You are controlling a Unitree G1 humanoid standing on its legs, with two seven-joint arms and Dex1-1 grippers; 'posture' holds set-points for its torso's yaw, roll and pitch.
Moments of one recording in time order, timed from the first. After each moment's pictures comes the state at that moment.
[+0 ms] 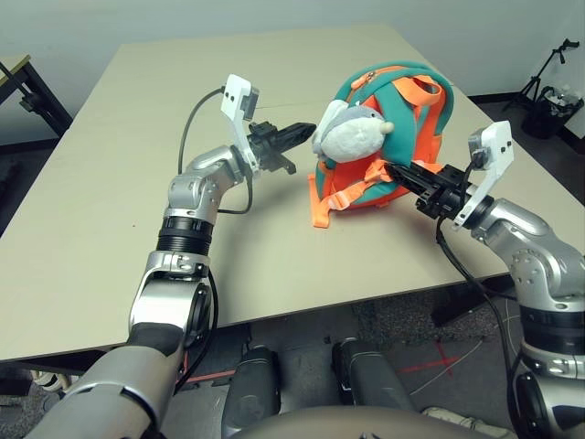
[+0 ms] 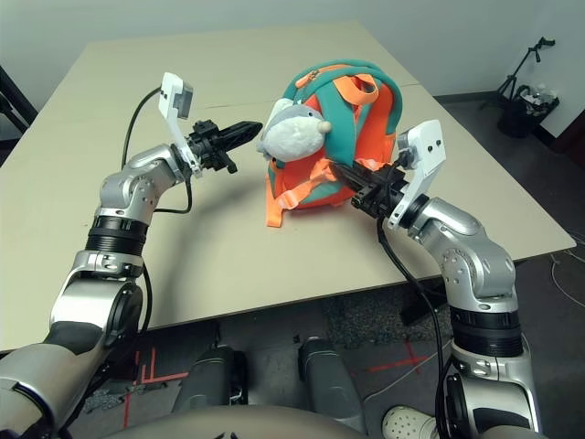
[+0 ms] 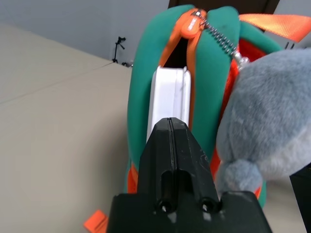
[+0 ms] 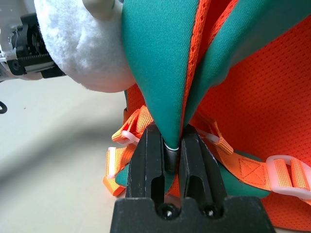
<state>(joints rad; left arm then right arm) -0.86 0.22 0.06 0.50 -0.44 0.43 -0.85 -0.31 -0.45 -0.16 -0.23 0.57 0.61 0.63</state>
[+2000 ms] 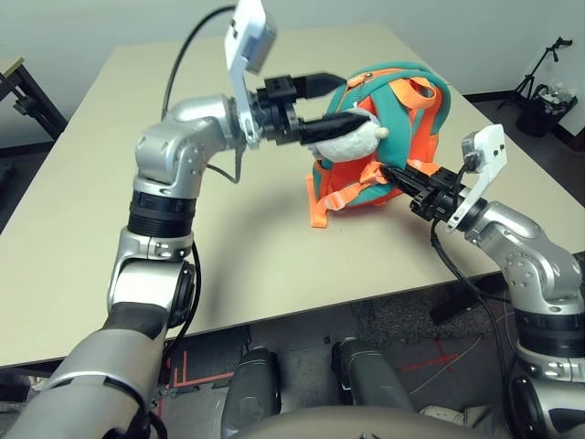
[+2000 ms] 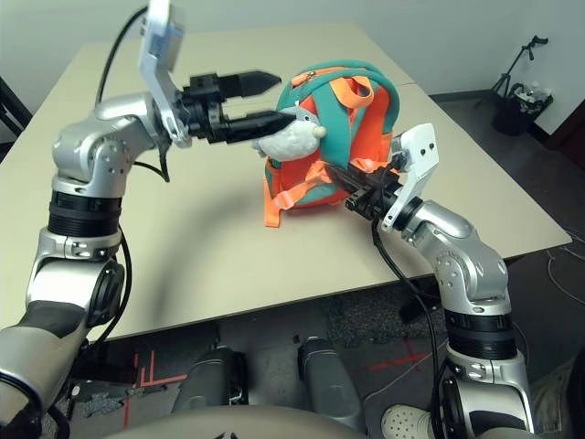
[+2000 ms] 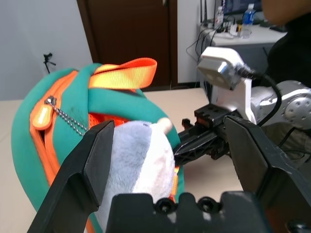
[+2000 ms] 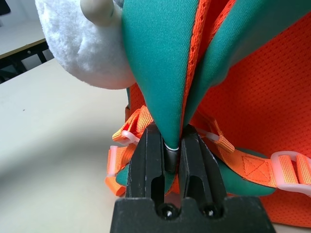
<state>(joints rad) -0.92 0.35 -0.09 0.09 -0.50 0.67 -1.01 -0.30 -0.43 -0.14 -0.24 0.57 0.60 0.61</state>
